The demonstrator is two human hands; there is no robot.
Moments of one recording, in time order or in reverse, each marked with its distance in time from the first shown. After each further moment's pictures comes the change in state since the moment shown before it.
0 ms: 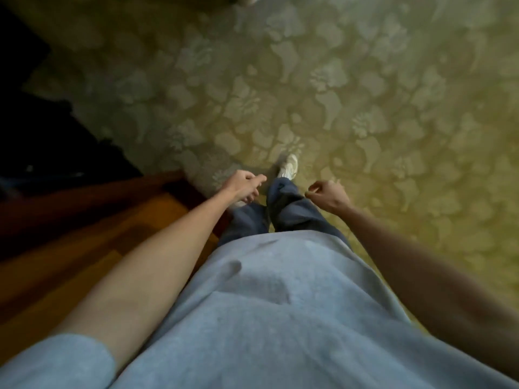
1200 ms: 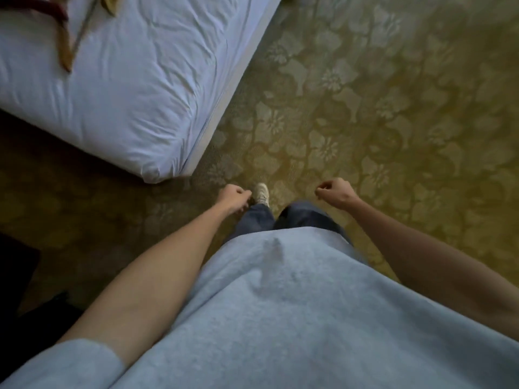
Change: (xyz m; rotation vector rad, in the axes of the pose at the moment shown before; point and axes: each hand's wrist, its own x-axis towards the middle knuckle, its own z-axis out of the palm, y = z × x) left_hand 0.304 0.621 -0.091 0.368 0.044 0.049; right_hand 0.312 -0.002 -0.592 0.348 0.174 0.115
